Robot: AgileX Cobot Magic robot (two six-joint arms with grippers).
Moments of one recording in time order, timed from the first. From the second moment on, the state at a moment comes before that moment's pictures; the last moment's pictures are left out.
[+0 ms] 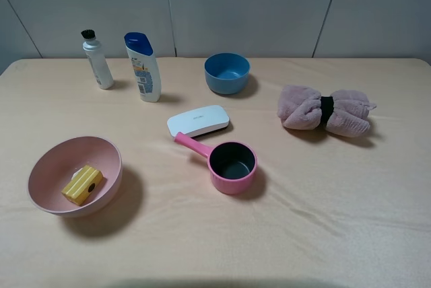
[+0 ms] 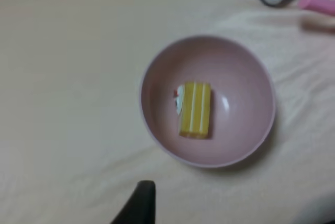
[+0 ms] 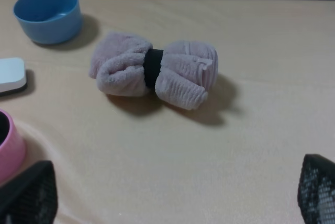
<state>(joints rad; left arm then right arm) -0.51 0.51 -0.80 0.10 1.18 -0.18 0.07 -0.01 -0.50 0.08 1.03 -0.01</state>
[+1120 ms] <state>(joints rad) -0.05 0.00 -0.49 -0.02 1.06 0.04 0.07 -0.01 -0.50 0.08 1.03 -0.01</state>
